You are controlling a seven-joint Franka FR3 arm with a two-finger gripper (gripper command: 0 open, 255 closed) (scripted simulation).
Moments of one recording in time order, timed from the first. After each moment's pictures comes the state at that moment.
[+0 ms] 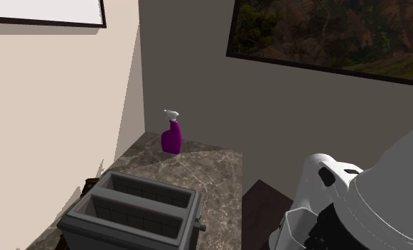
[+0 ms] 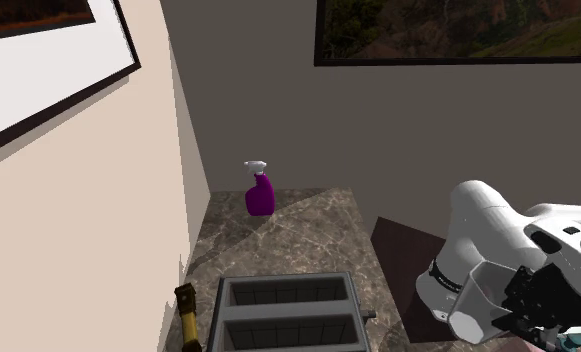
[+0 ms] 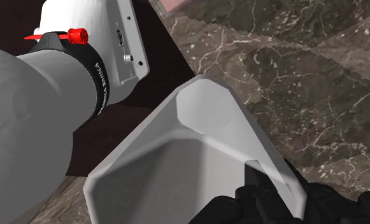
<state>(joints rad) 0.40 -1.57 0.76 -2.63 0.65 1.27 0.67</state>
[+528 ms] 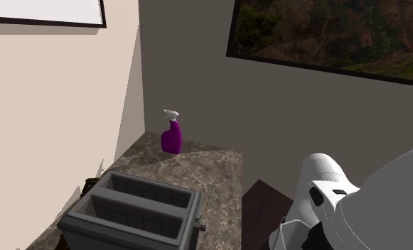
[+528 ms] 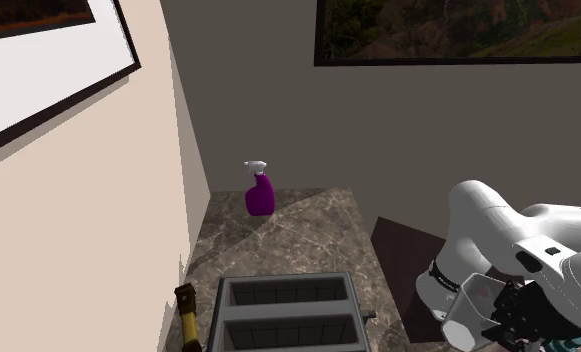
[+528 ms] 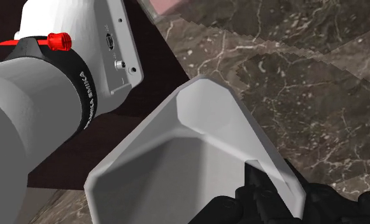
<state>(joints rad) 0.45 -1.63 0.86 -2.73 0.74 1.30 0.69</state>
